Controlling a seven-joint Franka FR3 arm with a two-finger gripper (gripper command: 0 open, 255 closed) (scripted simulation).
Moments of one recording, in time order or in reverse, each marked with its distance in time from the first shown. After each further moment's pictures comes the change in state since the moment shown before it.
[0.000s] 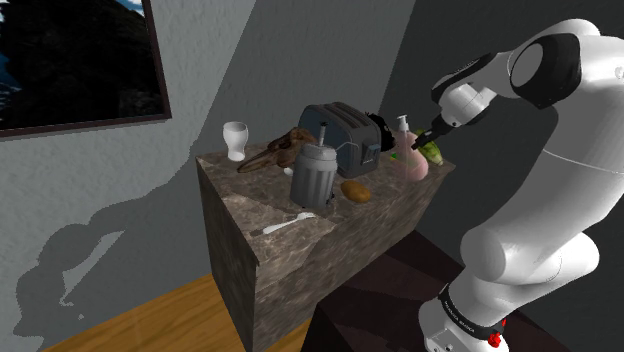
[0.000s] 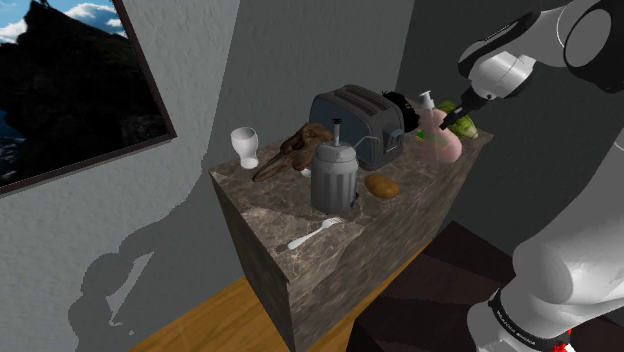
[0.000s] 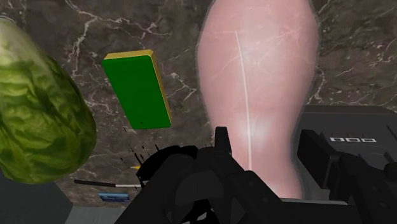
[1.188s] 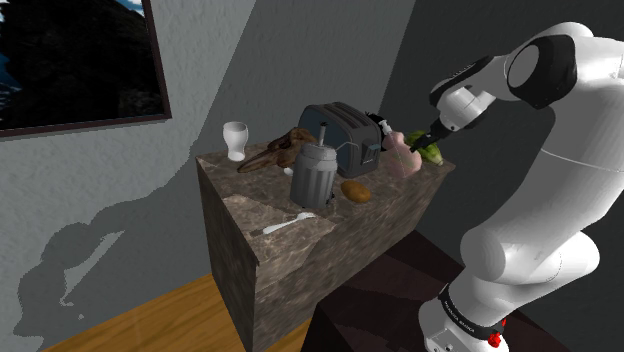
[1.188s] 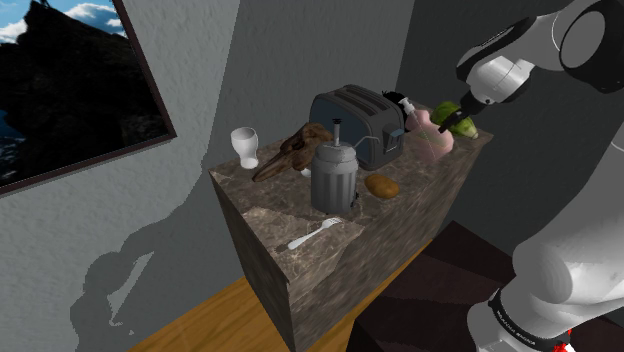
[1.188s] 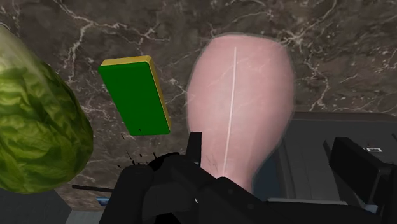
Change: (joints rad) arm -0.005 0.018 0.007 -0.015 0.030 0.028 -0.031
